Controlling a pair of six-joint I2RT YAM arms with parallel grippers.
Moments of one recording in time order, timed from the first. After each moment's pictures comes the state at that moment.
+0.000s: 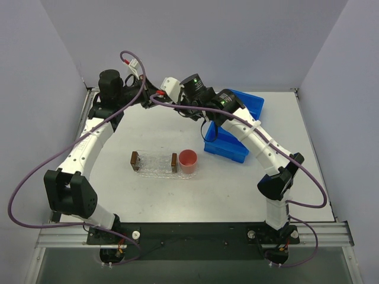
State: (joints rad) left arm -0.21 1.54 1.45 -0.07 0.85 -0.86; right arm 0.83 1.90 2.21 -1.00 0.26 -0.50
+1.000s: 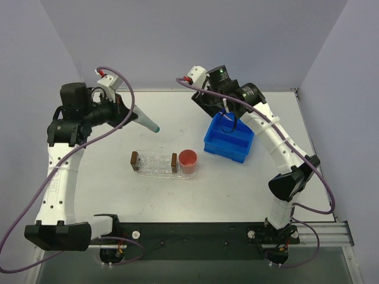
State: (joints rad) left arm -0.04 1.24 1.52 -0.75 0.70 0.00; right arm 0.66 1.80 2.08 -0.99 0.22 -0.44
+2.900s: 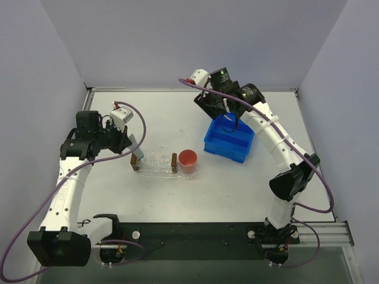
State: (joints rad) left arm -0.02 1.10 1.14 -0.78 0.49 0.35; right arm 0.61 1.80 2.03 -0.99 0.18 -0.42
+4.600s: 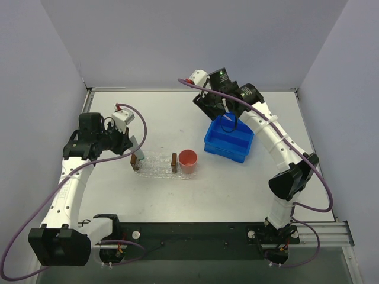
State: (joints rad) left arm -0.03 1.10 1.08 -0.74 0.48 0.34; right arm 0.61 1.81 2.03 -0.99 0.16 -0.41
